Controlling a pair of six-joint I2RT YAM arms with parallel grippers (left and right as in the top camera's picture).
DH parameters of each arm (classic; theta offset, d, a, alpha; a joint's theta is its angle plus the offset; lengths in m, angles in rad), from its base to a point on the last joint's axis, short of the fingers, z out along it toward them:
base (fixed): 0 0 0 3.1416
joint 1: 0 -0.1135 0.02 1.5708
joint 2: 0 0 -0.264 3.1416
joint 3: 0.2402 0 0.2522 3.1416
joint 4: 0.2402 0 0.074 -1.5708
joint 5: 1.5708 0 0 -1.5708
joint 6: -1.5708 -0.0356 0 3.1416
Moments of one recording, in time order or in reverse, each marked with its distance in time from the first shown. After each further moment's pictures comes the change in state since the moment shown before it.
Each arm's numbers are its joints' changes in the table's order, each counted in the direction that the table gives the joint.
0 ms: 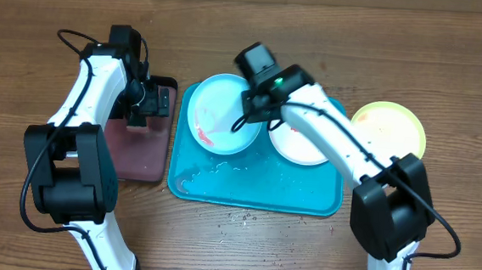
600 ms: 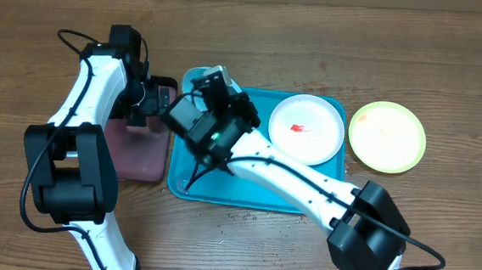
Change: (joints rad) left arm 0.000 0.000 0.000 -0.003 0.007 0.000; right arm -0.333 -0.011 0.000 -0.068 0.820 0.003
